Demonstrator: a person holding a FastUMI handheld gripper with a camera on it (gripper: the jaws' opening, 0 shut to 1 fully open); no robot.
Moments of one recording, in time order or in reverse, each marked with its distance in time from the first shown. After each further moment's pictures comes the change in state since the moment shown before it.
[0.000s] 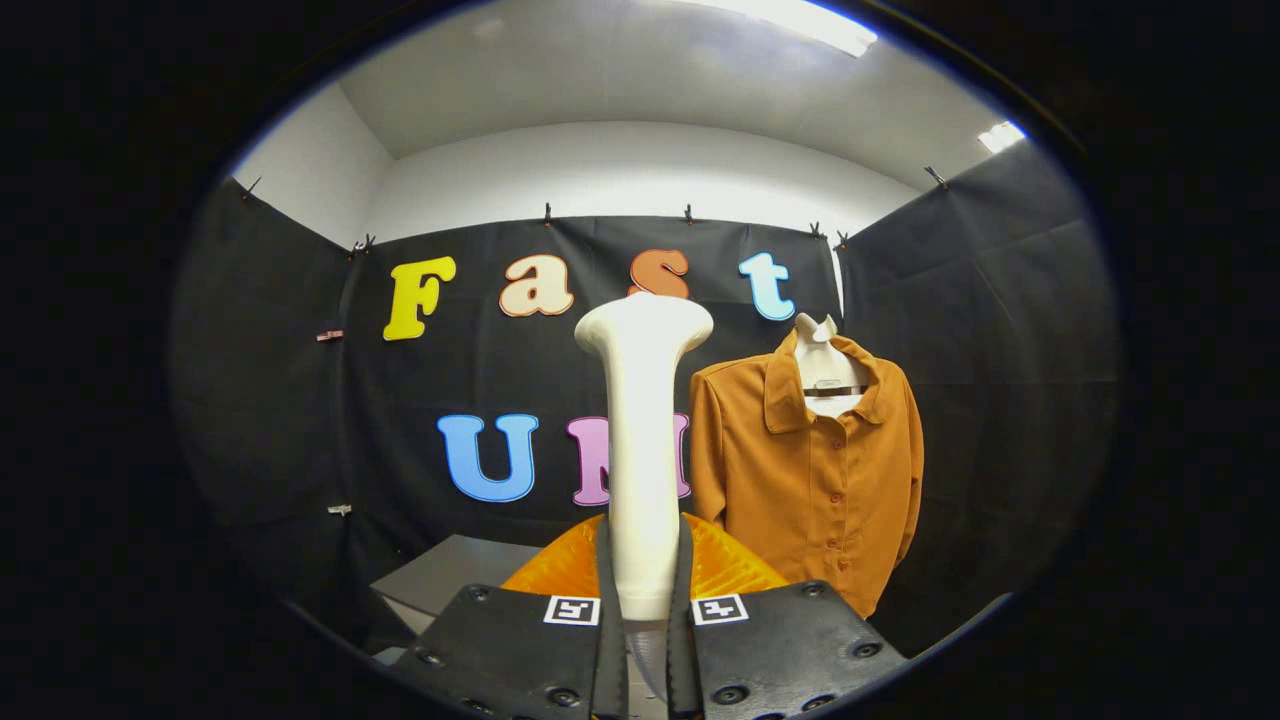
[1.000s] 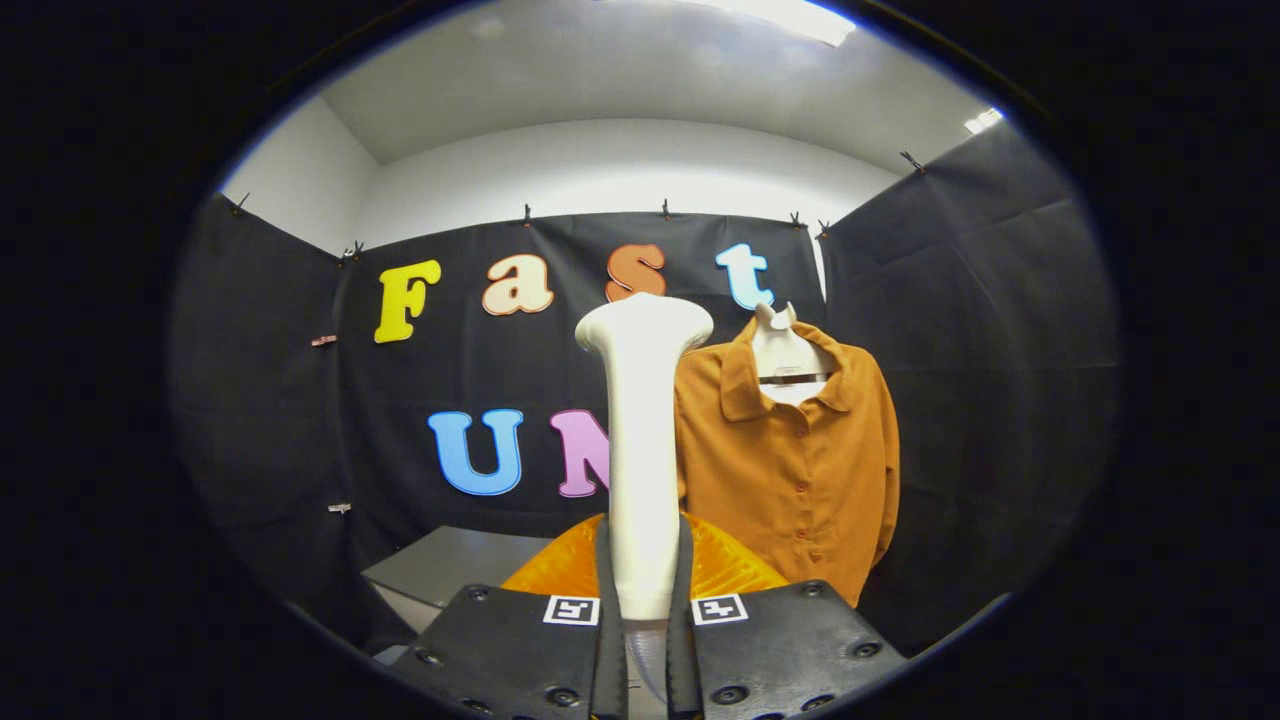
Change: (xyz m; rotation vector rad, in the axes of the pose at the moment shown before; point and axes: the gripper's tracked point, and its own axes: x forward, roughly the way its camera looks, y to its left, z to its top) arm -0.020 -0.039 -0.003 0.028 0.021 0.009
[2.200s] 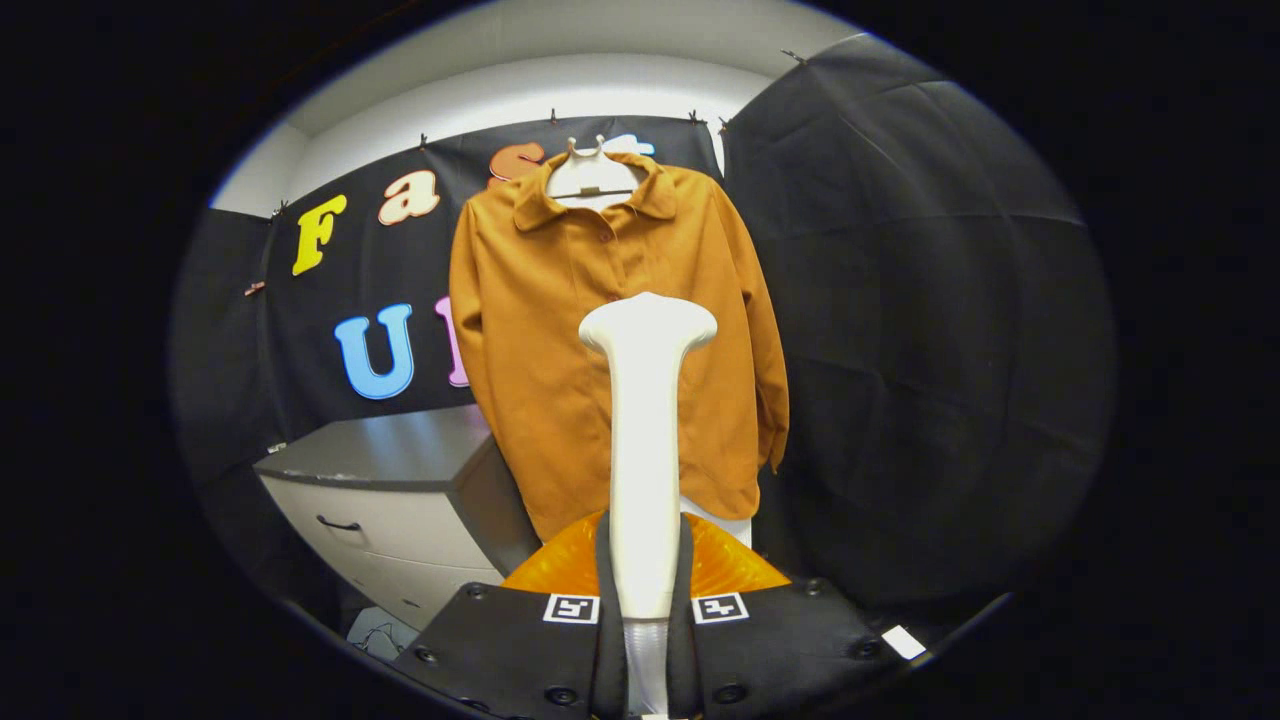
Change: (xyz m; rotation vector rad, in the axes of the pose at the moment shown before) arm -0.038 -0.253 -0.197 0.056 0.221 -0.158
